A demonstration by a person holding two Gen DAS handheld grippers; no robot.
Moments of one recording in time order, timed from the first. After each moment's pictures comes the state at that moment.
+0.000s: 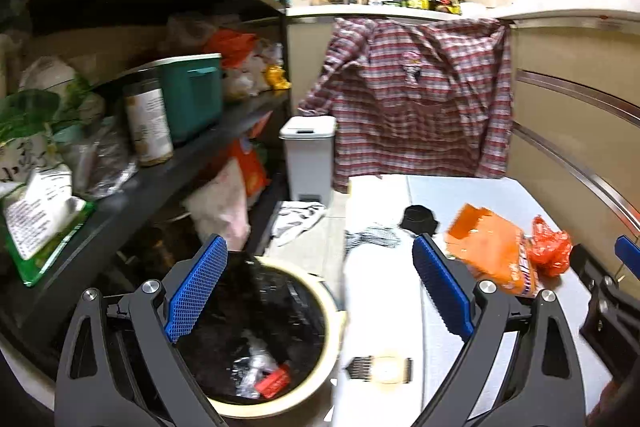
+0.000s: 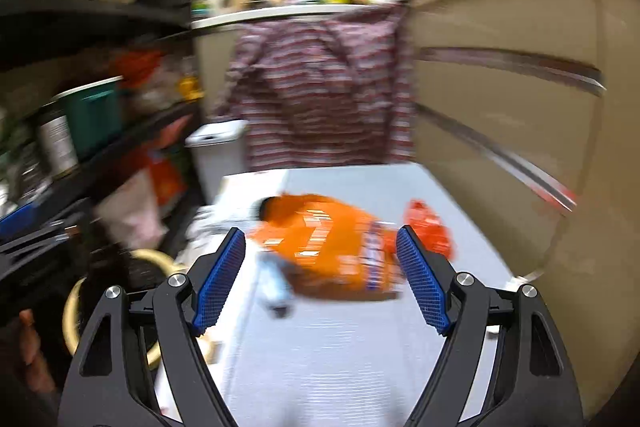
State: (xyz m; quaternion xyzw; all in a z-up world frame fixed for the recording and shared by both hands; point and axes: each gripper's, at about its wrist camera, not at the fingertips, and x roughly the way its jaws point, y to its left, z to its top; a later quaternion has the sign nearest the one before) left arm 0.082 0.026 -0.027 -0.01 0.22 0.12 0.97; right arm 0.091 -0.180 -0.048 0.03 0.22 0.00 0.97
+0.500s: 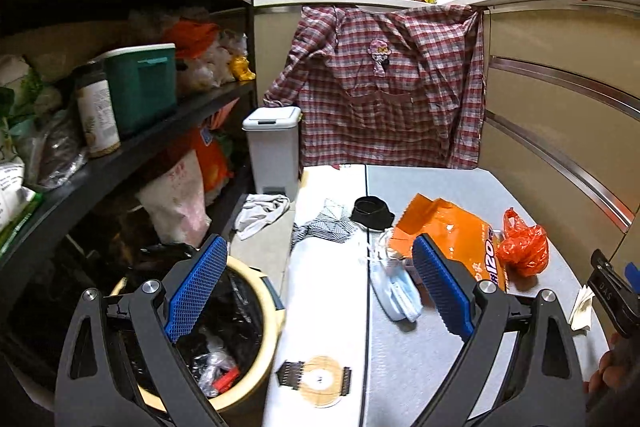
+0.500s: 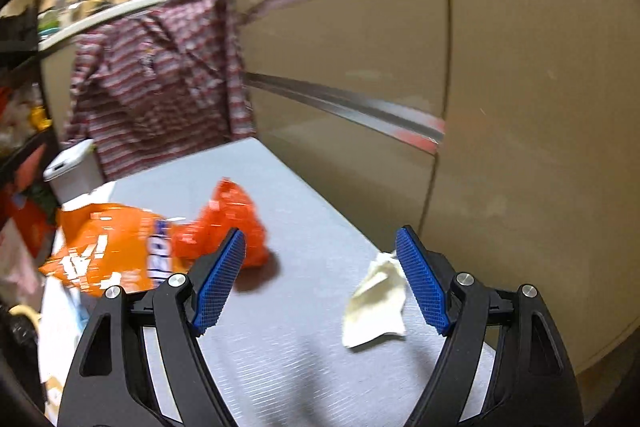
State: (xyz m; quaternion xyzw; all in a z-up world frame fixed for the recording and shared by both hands) left arm 0.111 -0.024 -0.049 -0.02 0.23 0.08 0.97; right arm 0.137 -0.319 -0.113 0.09 0.25 -0.23 0.93
